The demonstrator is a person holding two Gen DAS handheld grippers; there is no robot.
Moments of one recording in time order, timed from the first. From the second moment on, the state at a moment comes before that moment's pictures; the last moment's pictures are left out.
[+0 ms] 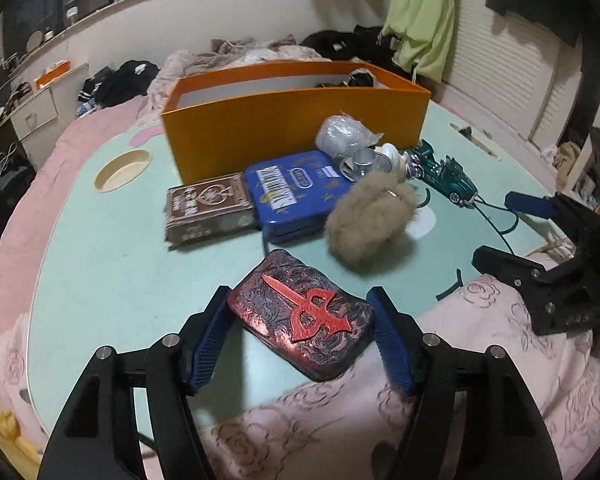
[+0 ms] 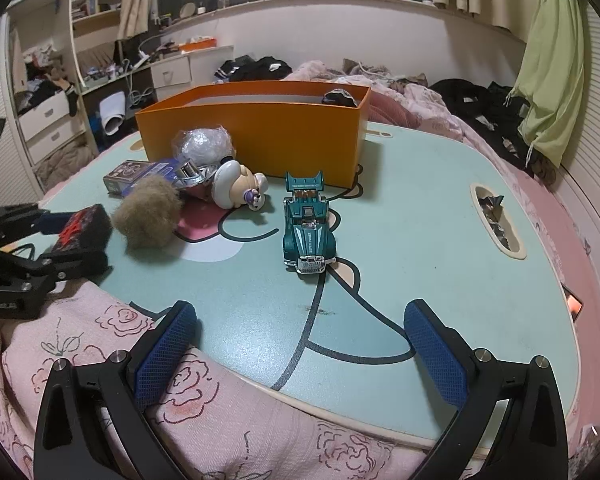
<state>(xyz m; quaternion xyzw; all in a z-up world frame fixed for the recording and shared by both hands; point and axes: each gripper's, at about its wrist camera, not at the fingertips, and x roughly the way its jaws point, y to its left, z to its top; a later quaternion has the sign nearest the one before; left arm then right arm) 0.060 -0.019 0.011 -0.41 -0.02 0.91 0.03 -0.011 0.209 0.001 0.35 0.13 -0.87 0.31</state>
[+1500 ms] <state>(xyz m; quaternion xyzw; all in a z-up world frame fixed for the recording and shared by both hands) -0.024 -0.034 0.110 -0.30 -0.05 0.95 0.02 -0.107 0.141 0.122 0.29 0.06 -0.90 0.32</state>
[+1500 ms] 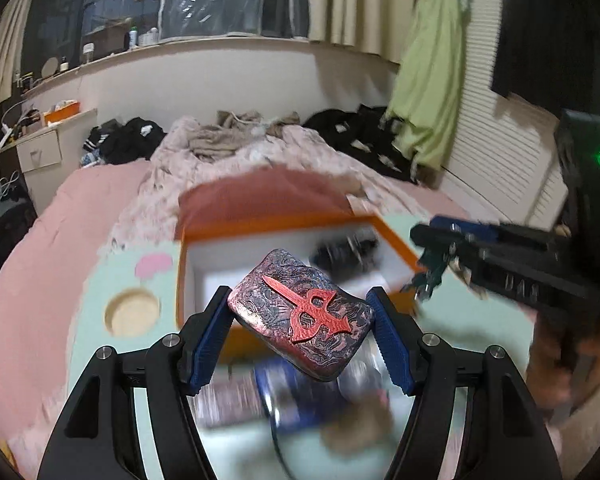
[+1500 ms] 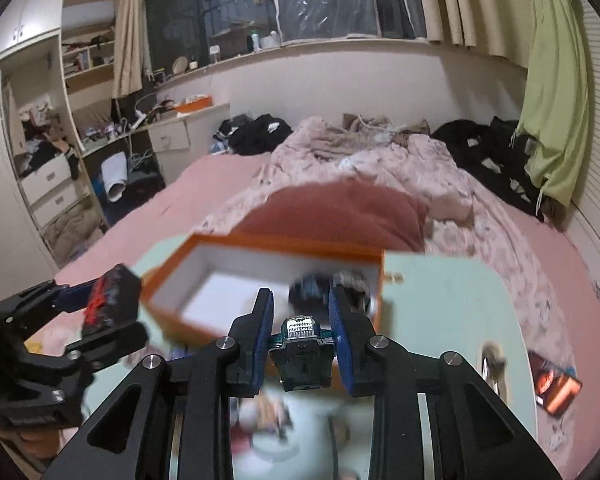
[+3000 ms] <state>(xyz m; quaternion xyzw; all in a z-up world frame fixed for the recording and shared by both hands) 0.041 -0.023 0.001 -0.45 -0.03 0.89 -0.02 -0.031 0.200 0.003 0.39 0.14 -0.87 0.28</state>
